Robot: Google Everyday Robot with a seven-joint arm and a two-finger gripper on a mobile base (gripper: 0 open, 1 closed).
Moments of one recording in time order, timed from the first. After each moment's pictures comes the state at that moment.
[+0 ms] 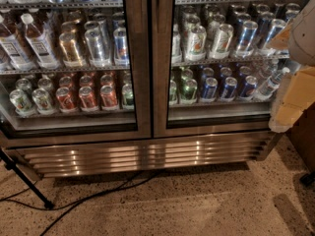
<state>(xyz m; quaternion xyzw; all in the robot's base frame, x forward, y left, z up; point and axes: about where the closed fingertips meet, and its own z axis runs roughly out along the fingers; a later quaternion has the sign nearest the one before) 0.438 -0.216 0.977 -0.60 0.78 -0.03 0.16</state>
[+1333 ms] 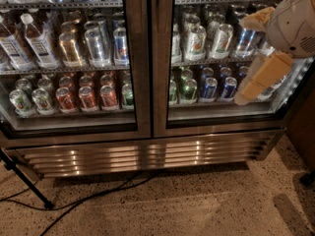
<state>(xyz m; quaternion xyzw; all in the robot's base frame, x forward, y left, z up) 0.499 -0.173 0.986 -0.62 0.71 0.04 0.33</state>
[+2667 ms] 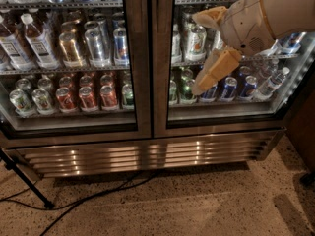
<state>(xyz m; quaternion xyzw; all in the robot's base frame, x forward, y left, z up) 0.536 -0.090 0.984 -0.65 0.61 0.14 0.42</state>
